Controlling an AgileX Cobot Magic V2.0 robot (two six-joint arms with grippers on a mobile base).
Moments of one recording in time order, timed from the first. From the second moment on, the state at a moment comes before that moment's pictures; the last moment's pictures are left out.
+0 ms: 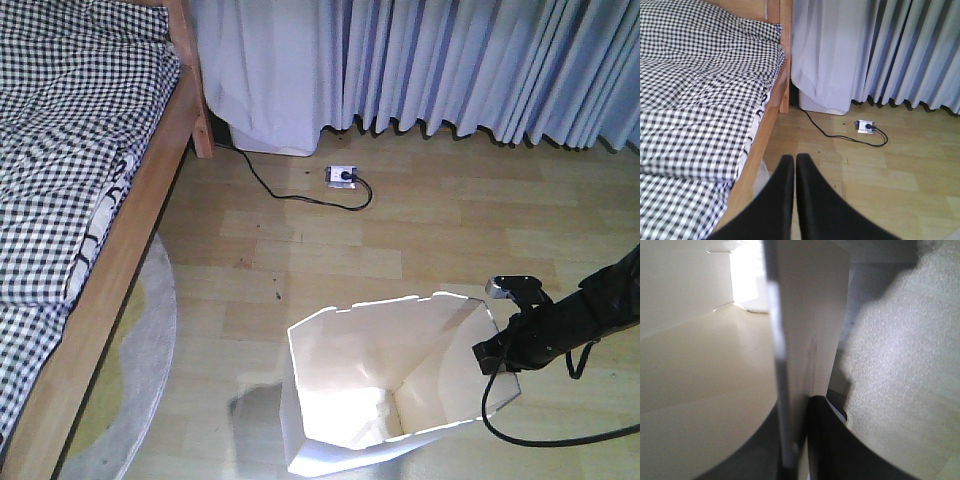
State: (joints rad) left arm 0.14 -0.01 0.03 0.04 0.35 -0.10; right arm -0.21 2.41 -0.95 1.08 0.47 -1.51
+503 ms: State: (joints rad) left arm 0.14 -0.01 0.03 0.04 0.35 -0.10; right arm -0.21 2.41 -0.95 1.08 0.47 -1.51
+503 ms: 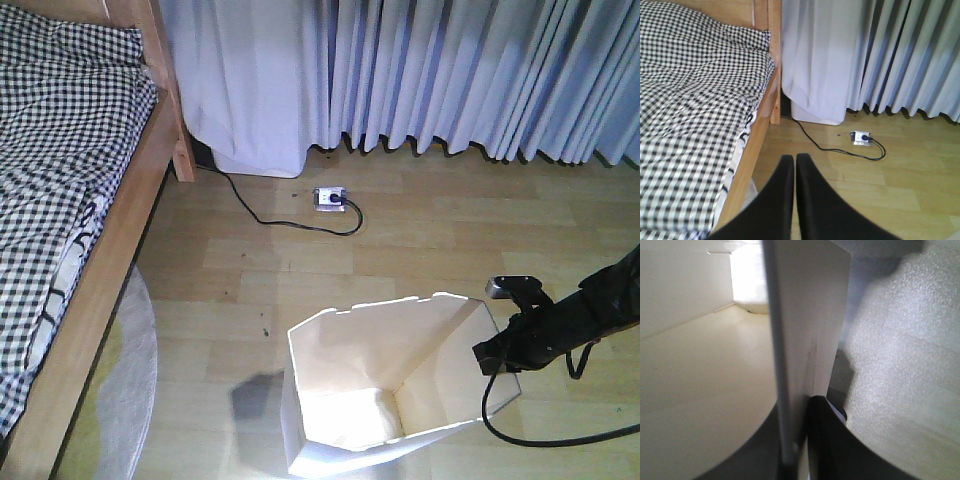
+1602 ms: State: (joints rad) left arm 0.14 -0.01 0.03 0.04 0.35 -0.10; right arm -0.21 2.41 -0.95 1.08 0.47 -1.51
